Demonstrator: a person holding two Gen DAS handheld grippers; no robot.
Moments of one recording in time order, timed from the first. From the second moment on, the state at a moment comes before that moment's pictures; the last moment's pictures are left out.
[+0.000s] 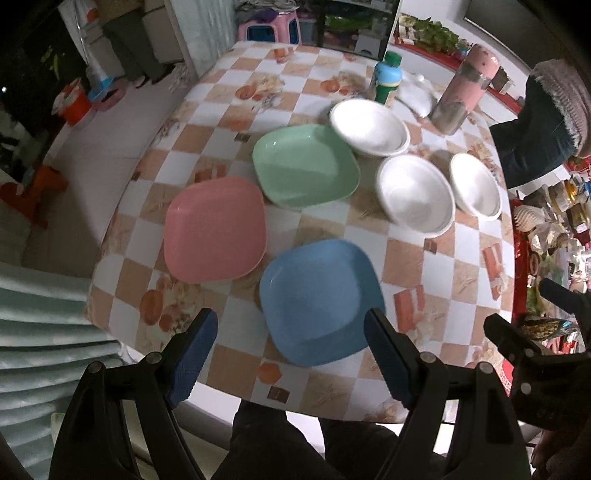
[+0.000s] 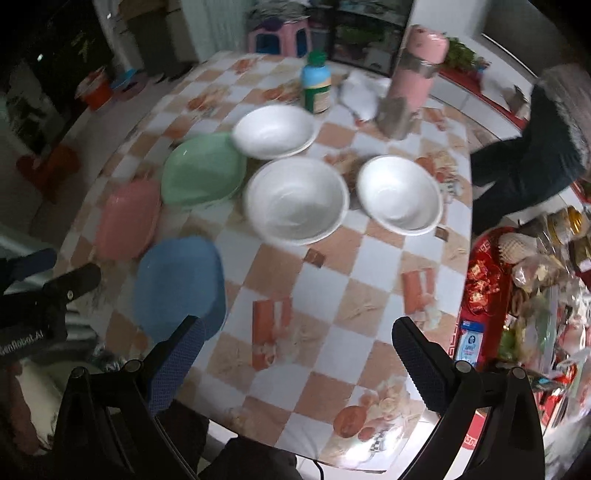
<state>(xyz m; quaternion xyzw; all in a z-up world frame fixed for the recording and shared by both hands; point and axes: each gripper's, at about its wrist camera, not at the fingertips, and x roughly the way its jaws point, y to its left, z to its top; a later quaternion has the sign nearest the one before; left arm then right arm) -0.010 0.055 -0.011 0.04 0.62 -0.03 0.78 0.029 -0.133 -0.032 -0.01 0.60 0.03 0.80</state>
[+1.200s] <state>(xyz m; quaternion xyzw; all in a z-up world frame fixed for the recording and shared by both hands) -0.009 0.082 -0.111 0.04 0.70 -0.01 0.71 0.048 -0.081 -0.115 -0.02 0.65 0.11 0.75</state>
